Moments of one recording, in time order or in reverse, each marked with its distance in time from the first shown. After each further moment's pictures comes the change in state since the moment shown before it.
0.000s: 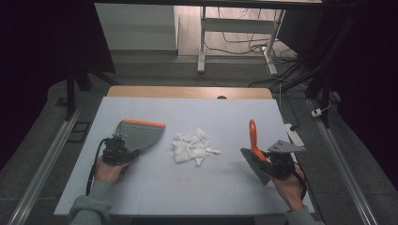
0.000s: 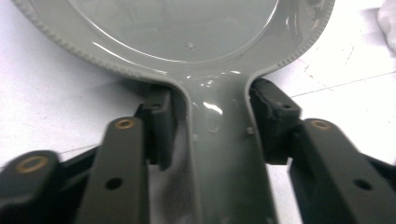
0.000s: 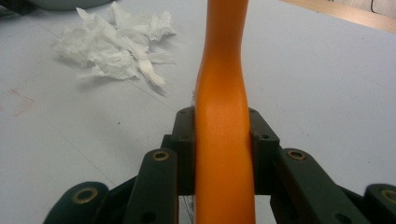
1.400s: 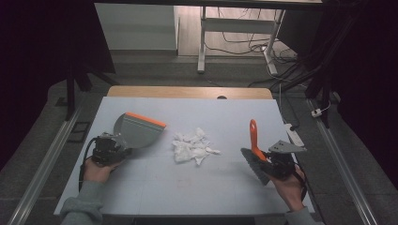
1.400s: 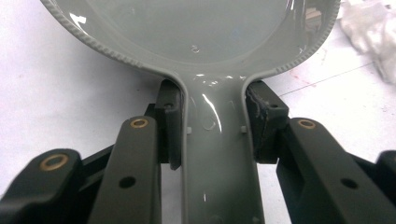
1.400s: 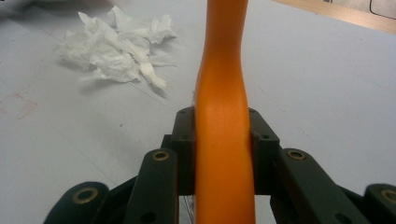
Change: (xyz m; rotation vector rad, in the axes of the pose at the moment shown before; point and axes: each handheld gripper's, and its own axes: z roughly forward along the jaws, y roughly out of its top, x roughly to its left) left arm 0.016 -0.005 -0.028 -0.104 -0.041 0.116; right arm 0.001 0.000 -0.002 -0.008 -0.002 0.011
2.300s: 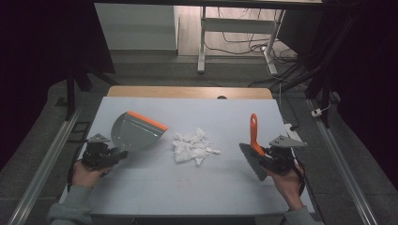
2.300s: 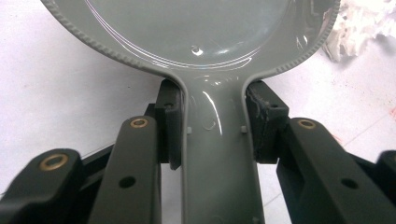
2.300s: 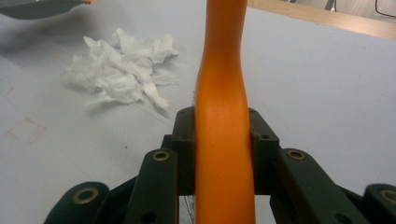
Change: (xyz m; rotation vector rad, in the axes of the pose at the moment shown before) left arm 0.004 -0.009 -0.029 -0.021 -0.093 0.090; right arm -0.005 0.012 0.004 -0.036 0.025 0.053
